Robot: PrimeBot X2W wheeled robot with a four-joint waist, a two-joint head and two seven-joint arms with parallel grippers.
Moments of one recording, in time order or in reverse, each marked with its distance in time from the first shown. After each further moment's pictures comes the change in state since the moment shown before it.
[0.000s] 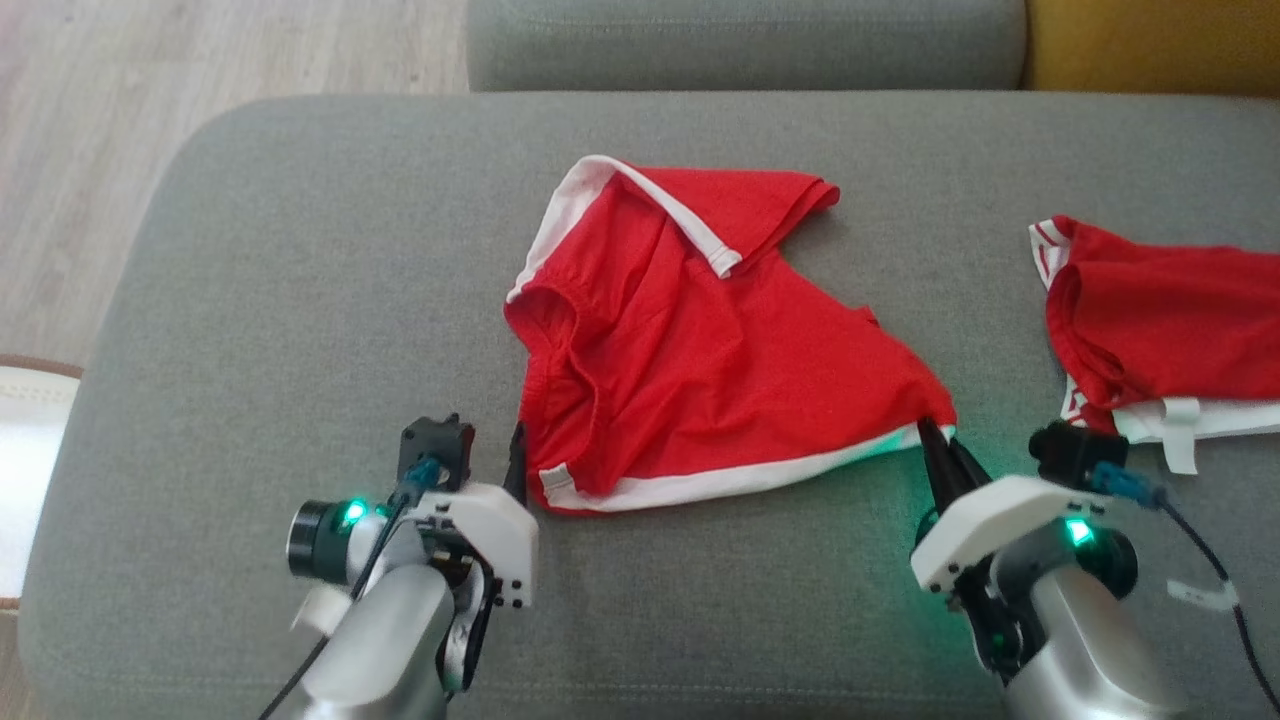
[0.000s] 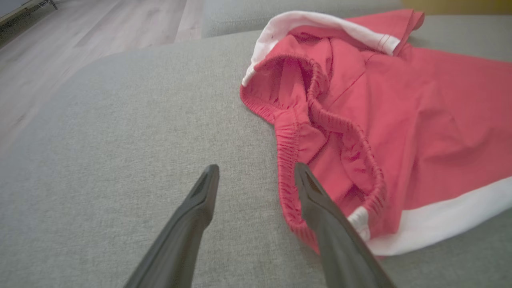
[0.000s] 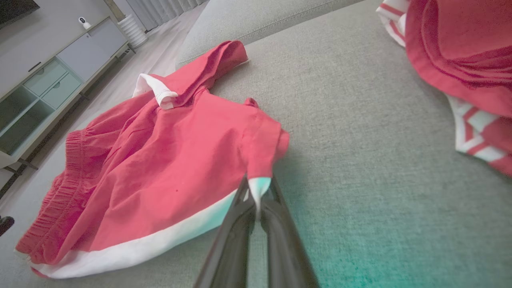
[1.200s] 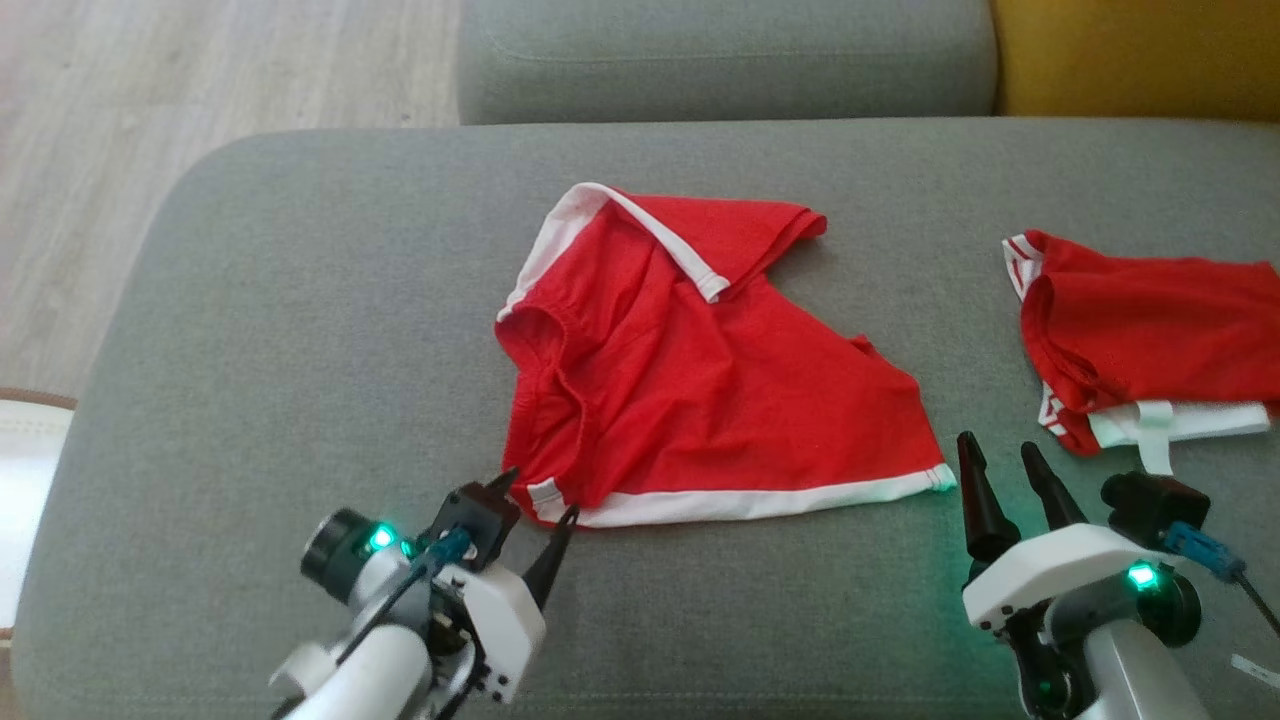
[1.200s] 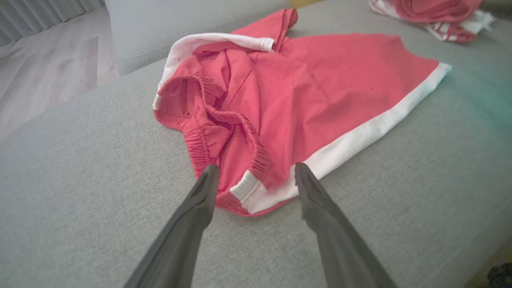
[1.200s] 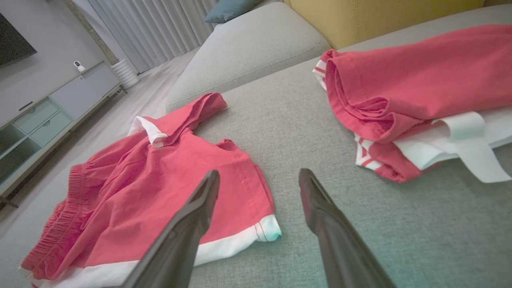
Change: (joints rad) left arm 0.175 0.148 -0.053 -0.343 0.153 -0.216 0.100; right arm 0.168 0.005 -0.116 -0.216 -0.049 0.000 -0.030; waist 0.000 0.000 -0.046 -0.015
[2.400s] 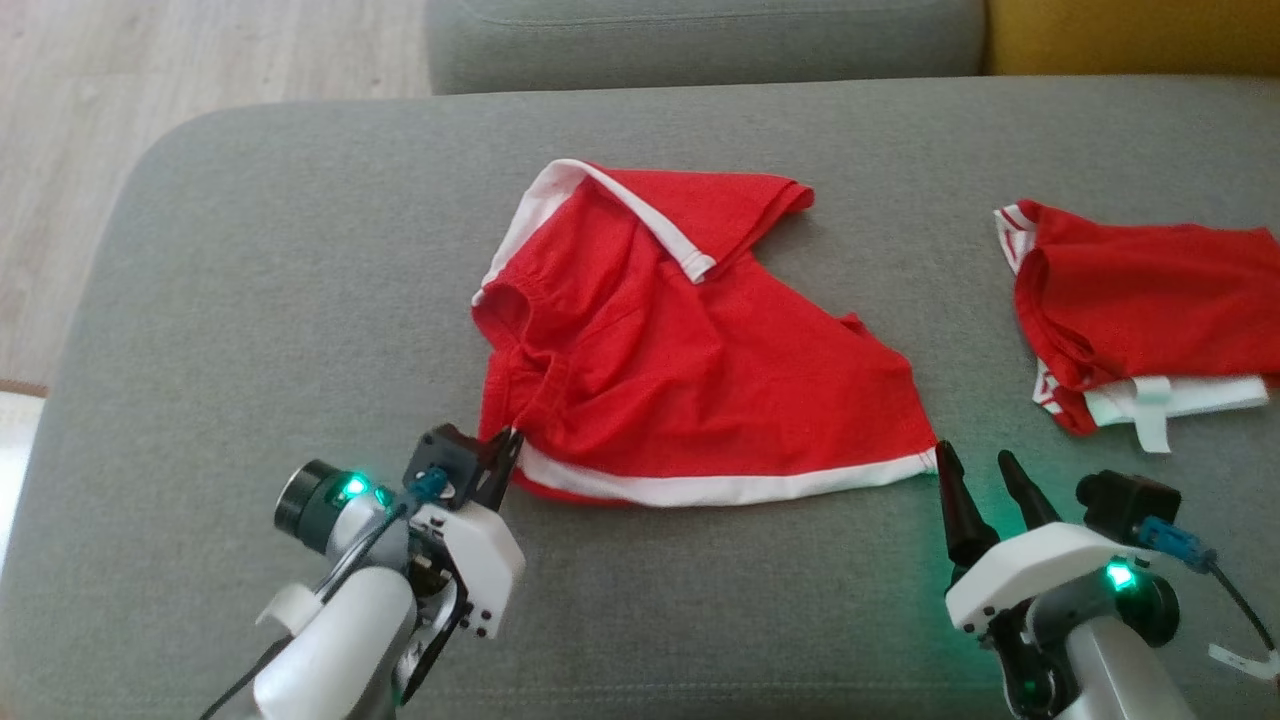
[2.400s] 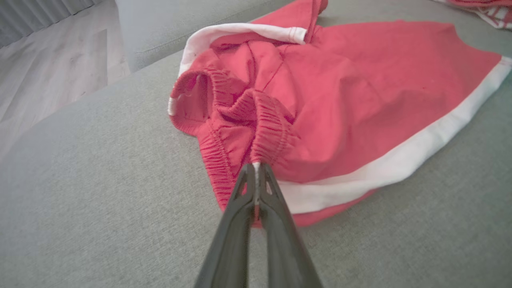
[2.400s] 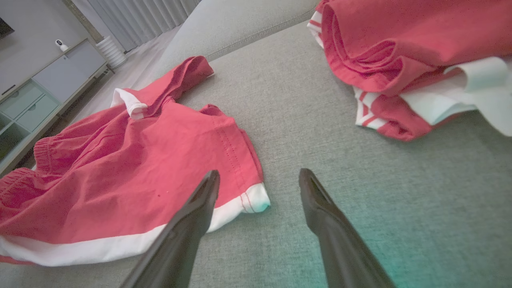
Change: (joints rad) left arm -0.141 -0.003 -0.007 0.144 -0.020 0.022 -0.001; right arm -0.028 0.000 0.032 0.064 0.008 0.000 0.008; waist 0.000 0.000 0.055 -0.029
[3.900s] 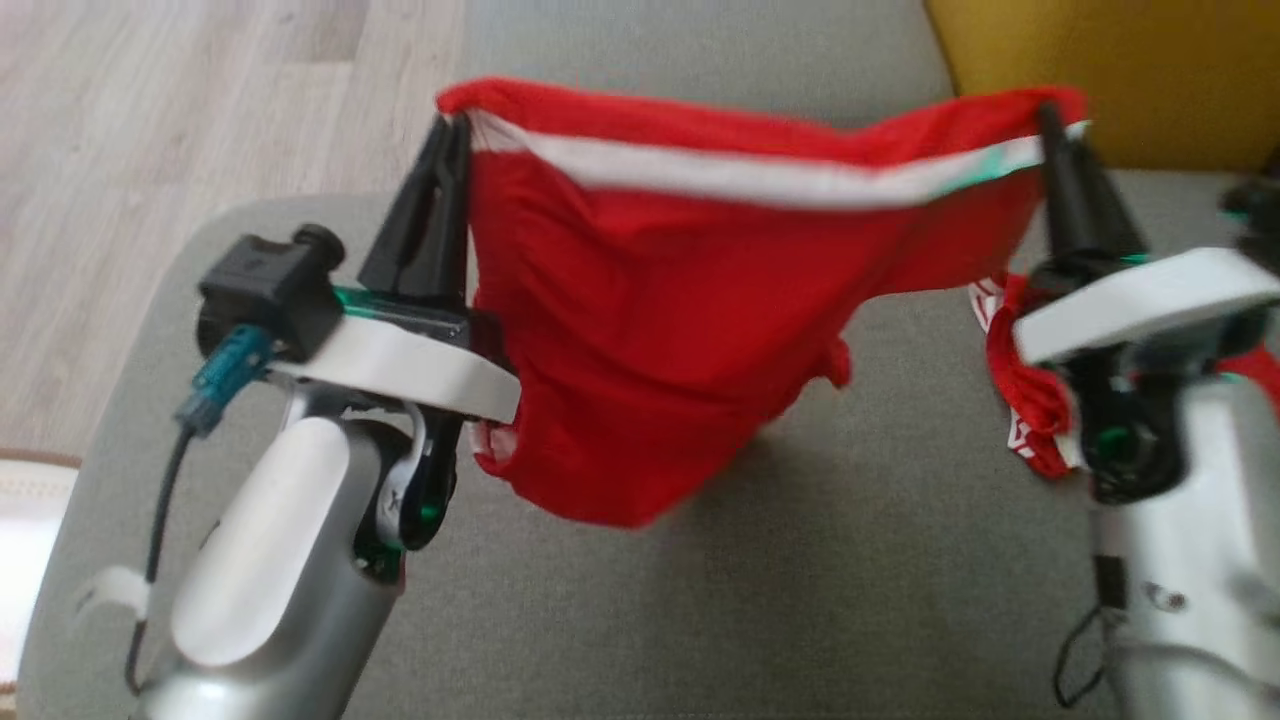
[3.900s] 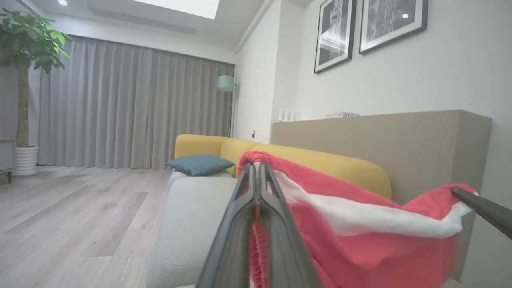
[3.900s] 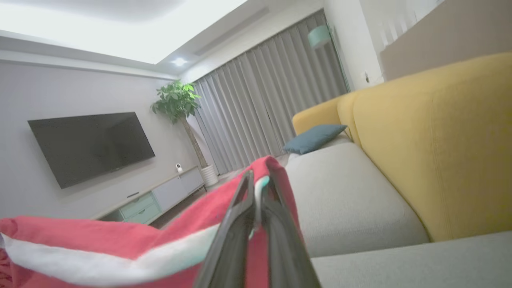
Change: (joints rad) left arm -0.073 -0.040 0.231 -0.515 -0.202 0.141 -0.107; right arm -0.267 -0.018 -0.029 -0.404 0.136 0.000 0.181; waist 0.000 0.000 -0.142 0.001
